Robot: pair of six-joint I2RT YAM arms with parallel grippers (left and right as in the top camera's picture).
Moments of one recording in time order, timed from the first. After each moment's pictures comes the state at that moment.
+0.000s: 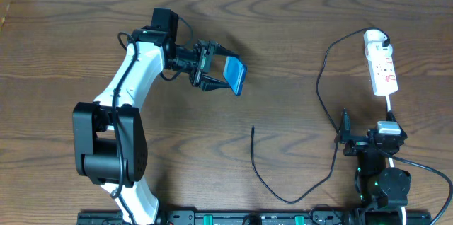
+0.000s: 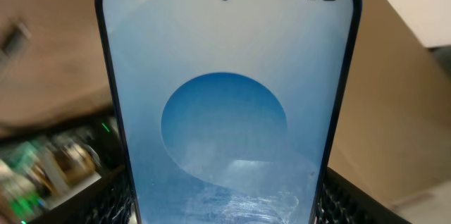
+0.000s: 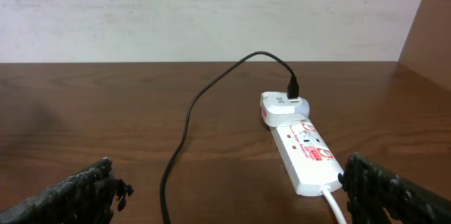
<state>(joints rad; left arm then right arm) -0.13 1.91 1.43 -0.88 1.20 -1.10 0.02 0.01 0.01 -0.06 0.09 0.00</state>
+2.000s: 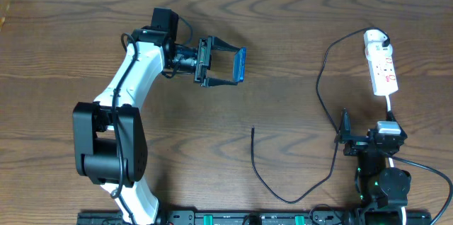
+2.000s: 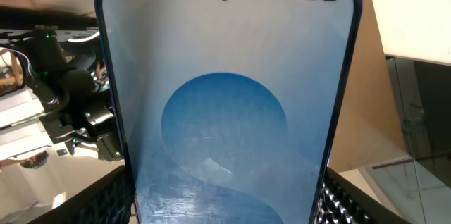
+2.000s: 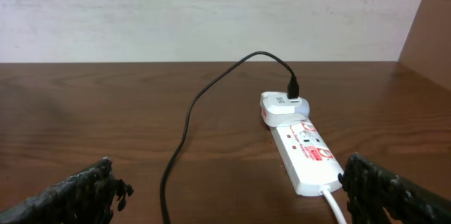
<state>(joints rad) -0.13 1.91 1.43 -0.87 1.38 -1.43 0.02 0.01 0.01 -0.06 0.09 0.00</state>
